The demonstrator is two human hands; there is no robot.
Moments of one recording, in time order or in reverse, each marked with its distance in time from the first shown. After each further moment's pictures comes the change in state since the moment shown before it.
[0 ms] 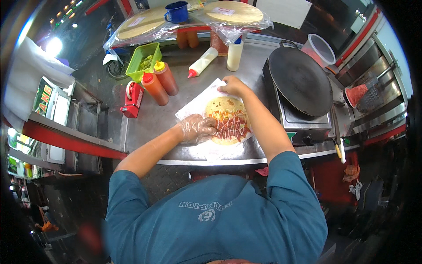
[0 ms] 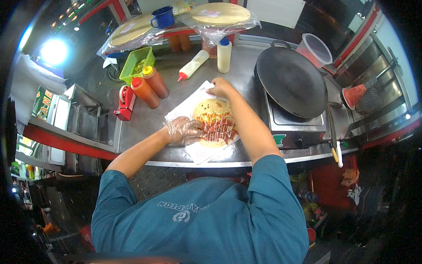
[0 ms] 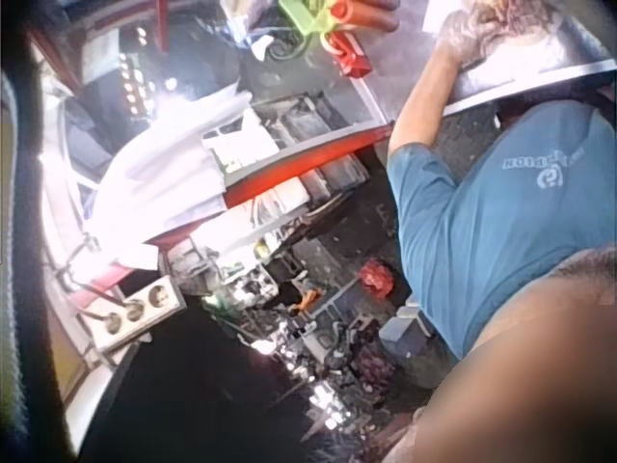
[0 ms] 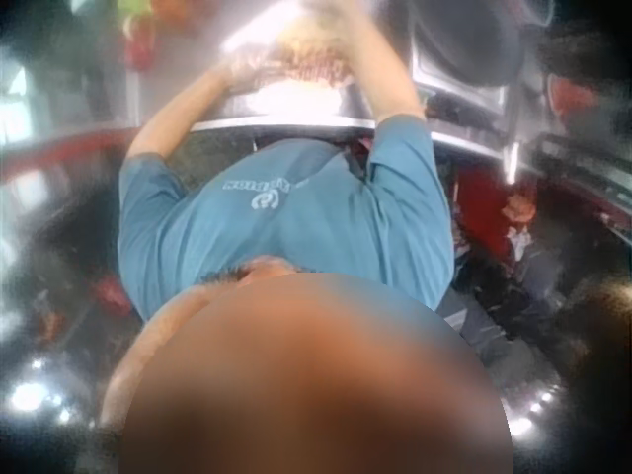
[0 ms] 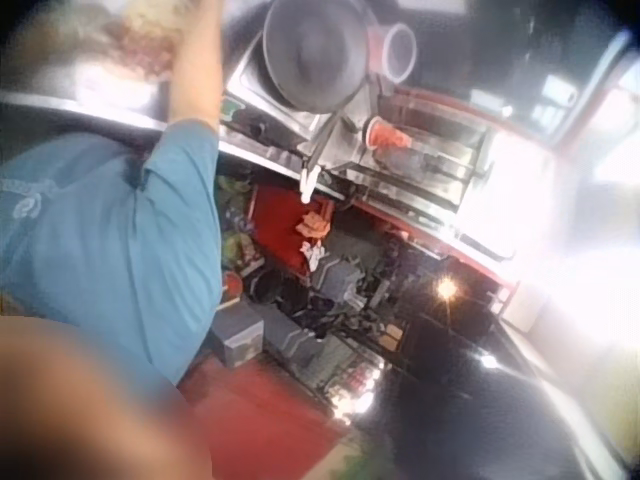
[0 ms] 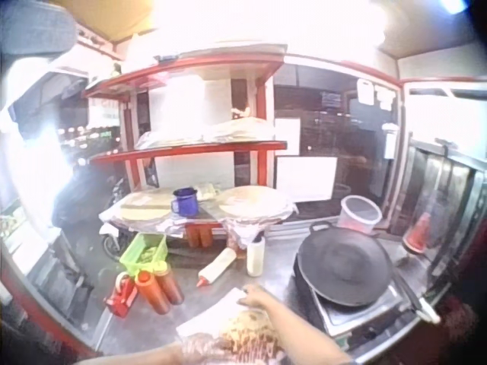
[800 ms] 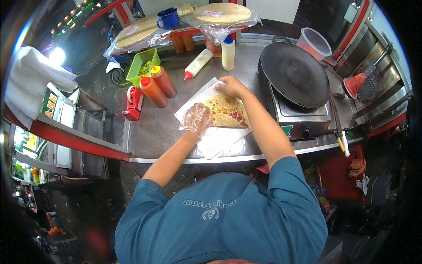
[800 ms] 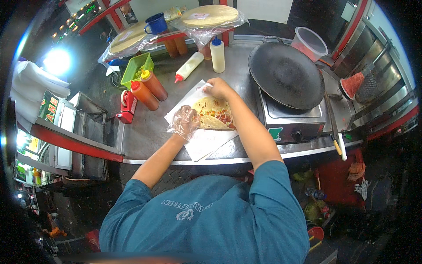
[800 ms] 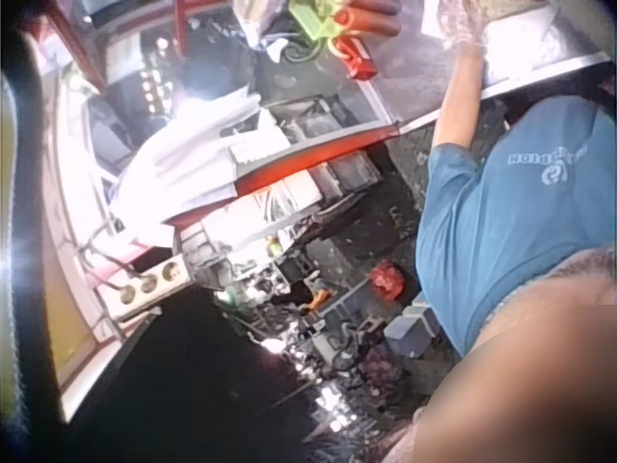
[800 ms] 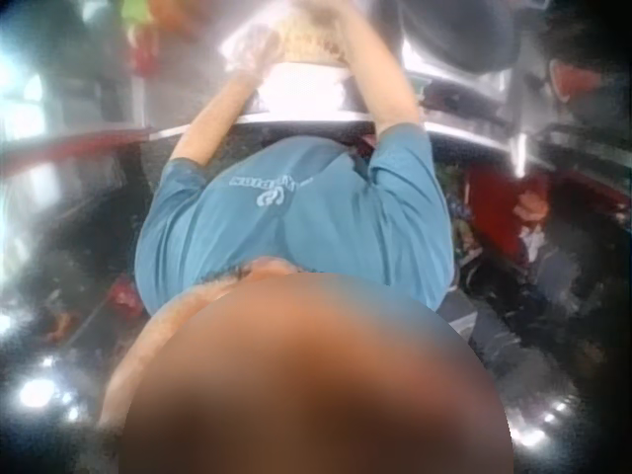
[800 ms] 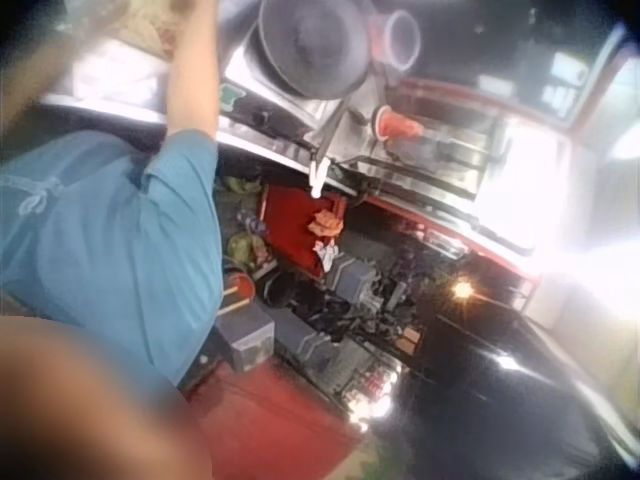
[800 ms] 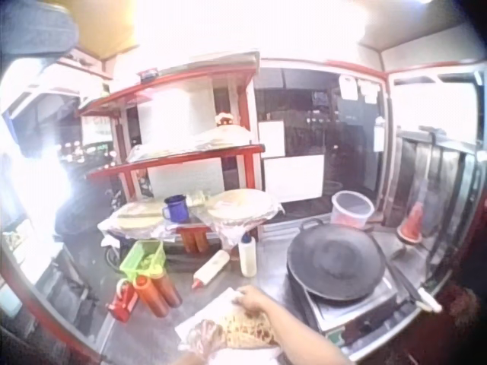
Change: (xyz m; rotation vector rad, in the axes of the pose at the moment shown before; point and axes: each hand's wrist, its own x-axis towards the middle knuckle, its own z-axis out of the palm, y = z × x) left_hand 0.030 0.013 0.060 0.252 0.361 -0.687; right_hand -0.045 -0.002 -0.008 0.201 0.096 -0.154
